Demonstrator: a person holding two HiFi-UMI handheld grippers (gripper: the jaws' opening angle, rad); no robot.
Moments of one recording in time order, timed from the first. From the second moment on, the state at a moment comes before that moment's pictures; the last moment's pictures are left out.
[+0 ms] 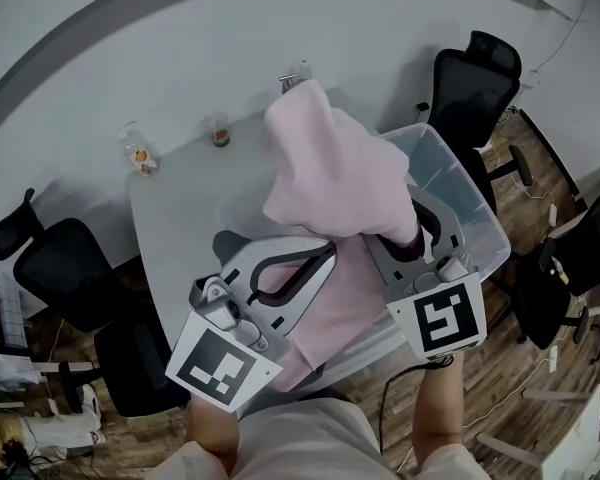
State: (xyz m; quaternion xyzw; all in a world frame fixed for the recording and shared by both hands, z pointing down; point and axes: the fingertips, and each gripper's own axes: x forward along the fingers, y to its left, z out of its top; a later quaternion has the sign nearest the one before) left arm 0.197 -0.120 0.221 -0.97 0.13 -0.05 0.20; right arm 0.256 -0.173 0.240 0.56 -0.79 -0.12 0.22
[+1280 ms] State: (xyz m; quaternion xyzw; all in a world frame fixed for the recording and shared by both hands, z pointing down) left arm 0.313 -0.170 0.342 -0.99 0.05 -0.11 0.11; right arm 0.404 -0.216 0.411 0.60 -0.72 -0.01 0.35
